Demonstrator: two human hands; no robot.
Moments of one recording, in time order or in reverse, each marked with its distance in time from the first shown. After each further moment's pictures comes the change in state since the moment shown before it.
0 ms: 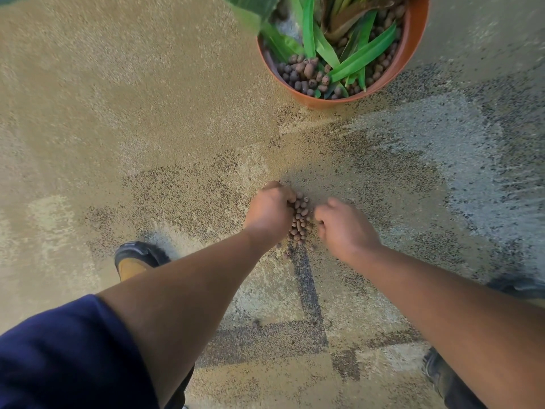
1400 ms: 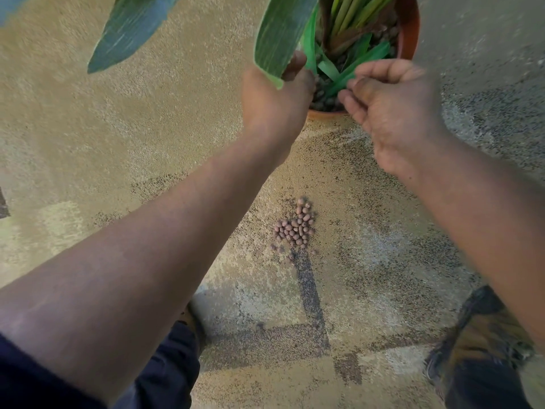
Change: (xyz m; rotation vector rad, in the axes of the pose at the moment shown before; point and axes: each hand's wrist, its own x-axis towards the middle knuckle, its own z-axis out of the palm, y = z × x) left_hand 0.050 0.099 -0.134 -0.977 0.408 -0.008; right_hand 0.045 -0.032 -0.166 1.408 0.587 0.264
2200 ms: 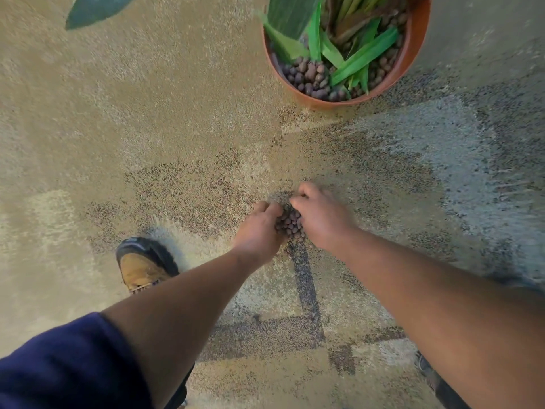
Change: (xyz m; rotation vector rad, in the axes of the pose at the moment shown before) left_hand -0.103 -0.173 -0.068 1.029 -0.558 -0.024; right_hand -0.054 0.154 -0.006 -1.549 -0.690 -0.346
